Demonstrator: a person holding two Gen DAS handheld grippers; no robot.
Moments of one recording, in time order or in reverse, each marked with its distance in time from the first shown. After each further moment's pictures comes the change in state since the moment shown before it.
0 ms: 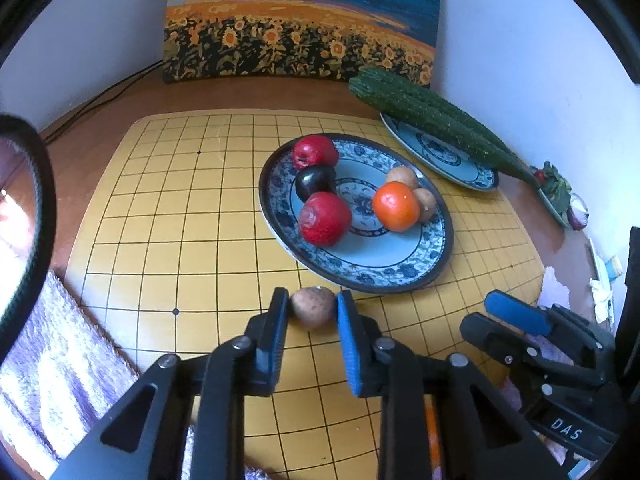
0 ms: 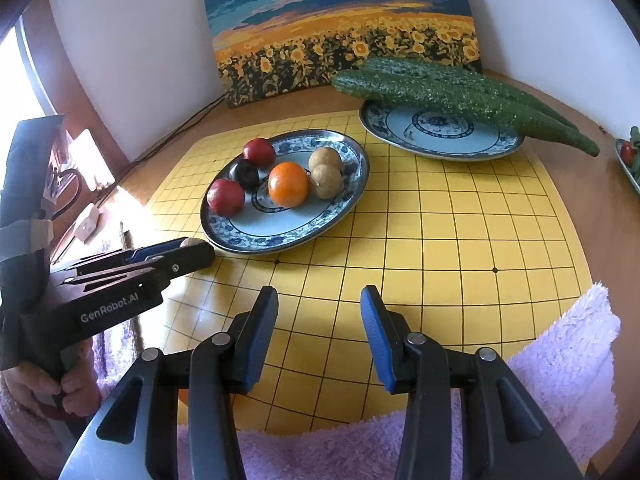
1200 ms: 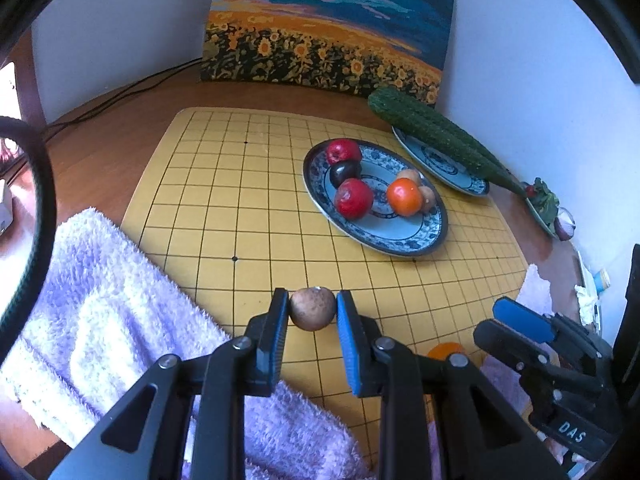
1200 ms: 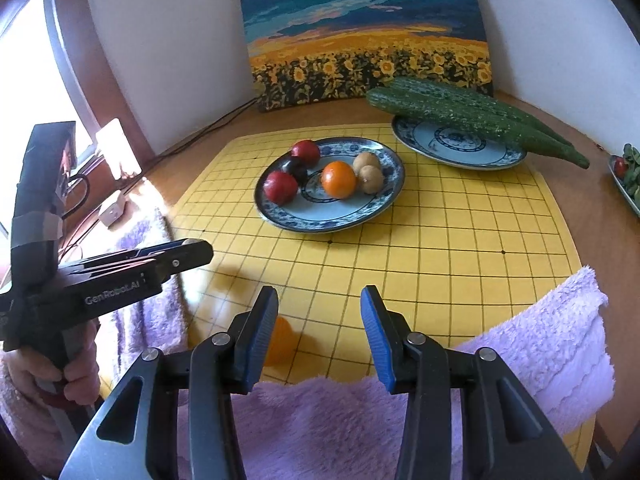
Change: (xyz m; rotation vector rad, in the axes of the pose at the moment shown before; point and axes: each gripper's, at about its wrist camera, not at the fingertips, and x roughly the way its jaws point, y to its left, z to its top) left arm -0.046 0.027 -0.030 -0.070 -0.042 -0.012; right arm -0.035 0.036 -0.023 -0.059 -0.040 0.016
